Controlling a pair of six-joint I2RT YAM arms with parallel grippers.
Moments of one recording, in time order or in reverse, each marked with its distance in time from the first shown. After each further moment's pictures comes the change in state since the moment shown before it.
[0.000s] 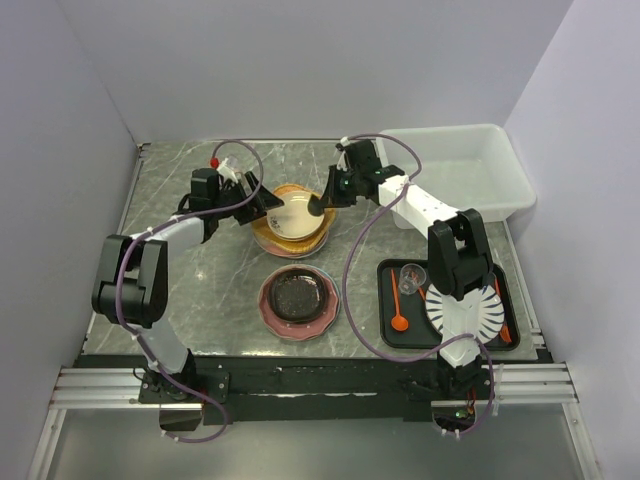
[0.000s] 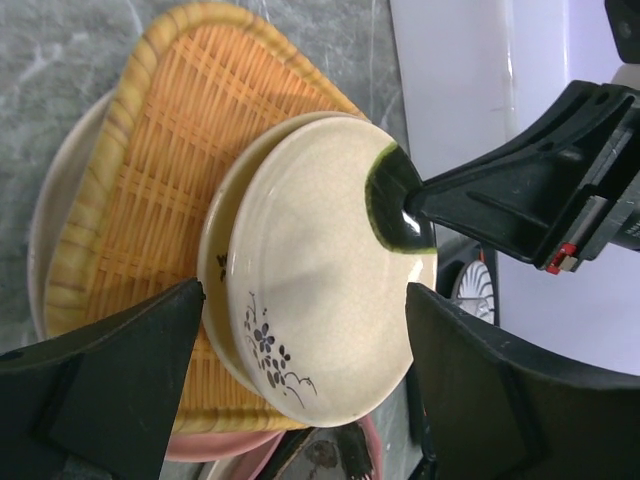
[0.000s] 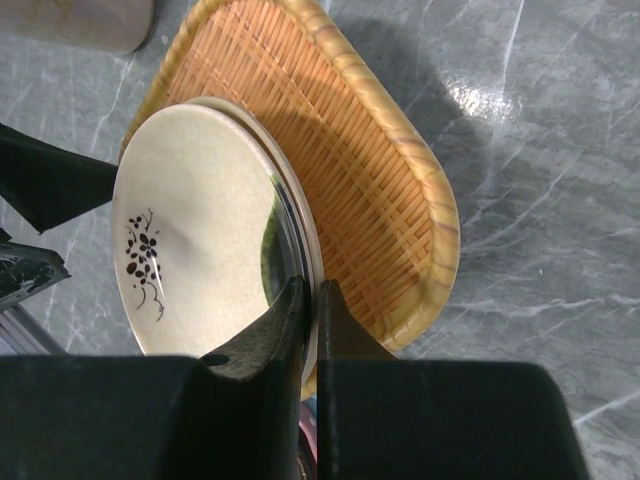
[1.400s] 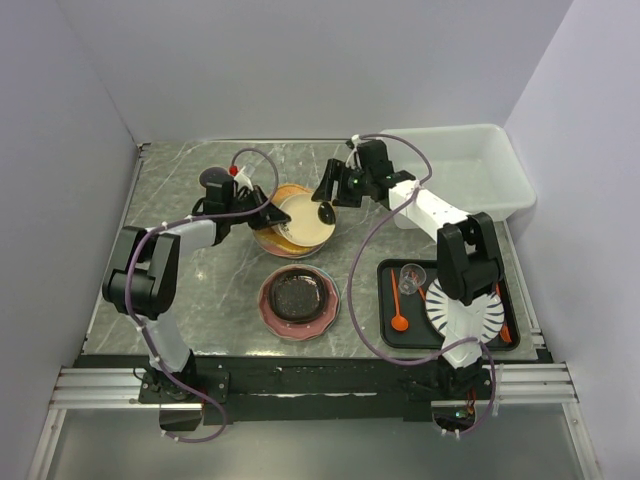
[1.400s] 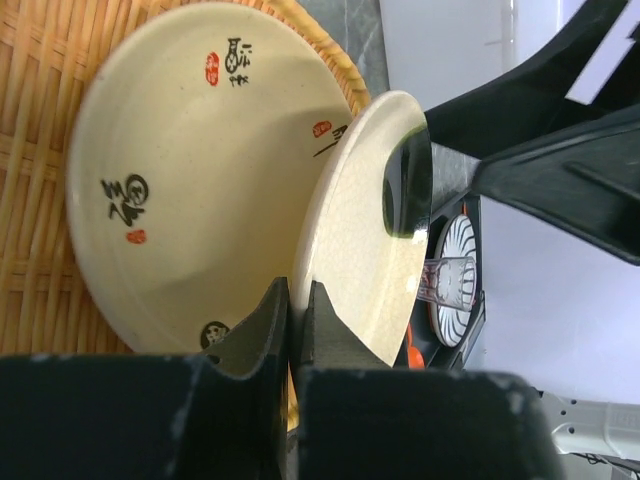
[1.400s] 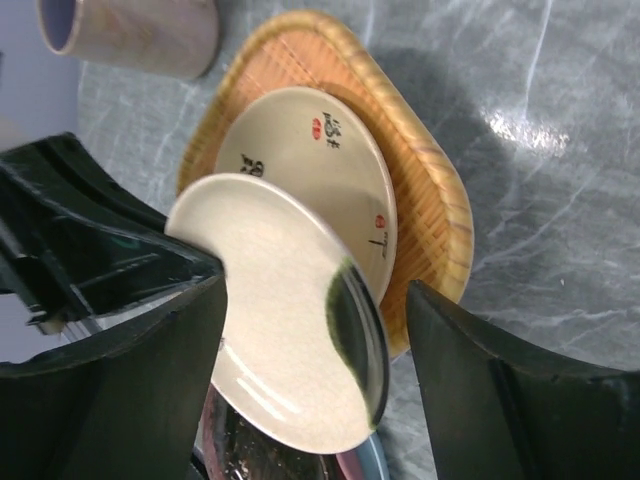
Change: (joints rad) left arm -0.064 0.074 -0.005 0.048 0.079 -0.035; right arm -0.037 -0.072 -0.119 0.155 -0.093 0.068
